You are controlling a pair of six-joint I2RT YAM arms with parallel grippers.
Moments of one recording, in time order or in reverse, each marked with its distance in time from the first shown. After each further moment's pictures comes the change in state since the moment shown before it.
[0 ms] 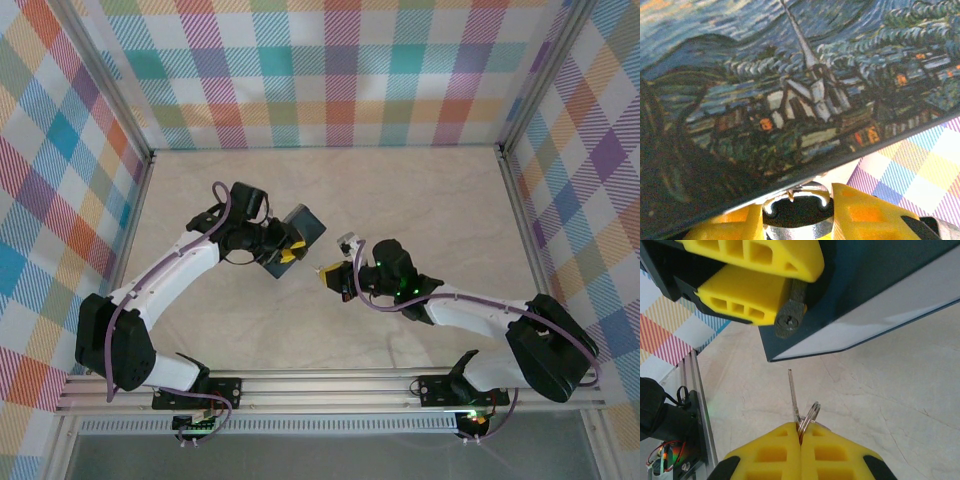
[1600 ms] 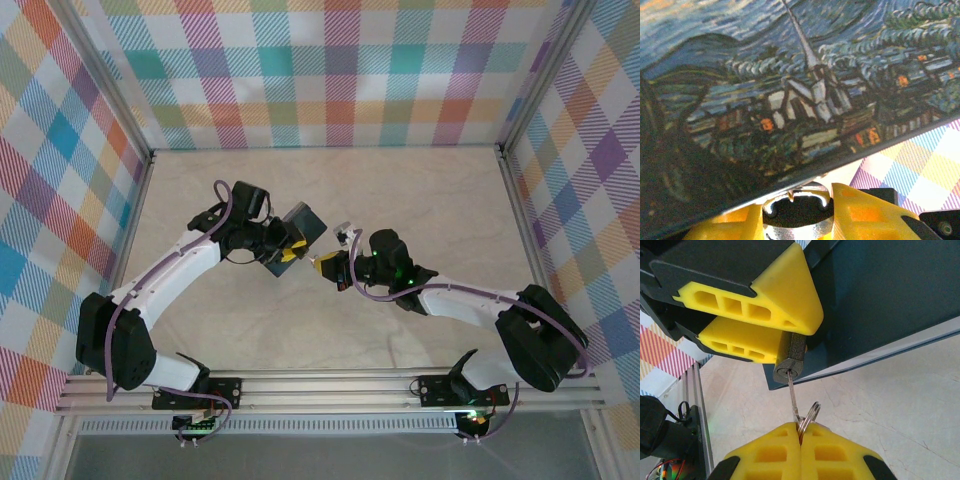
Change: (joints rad) left arm -0.018 0.006 0.013 -0.001 -0.018 0.012; right arm -0.029 0.074 0.069 0.034 -0.030 0.001
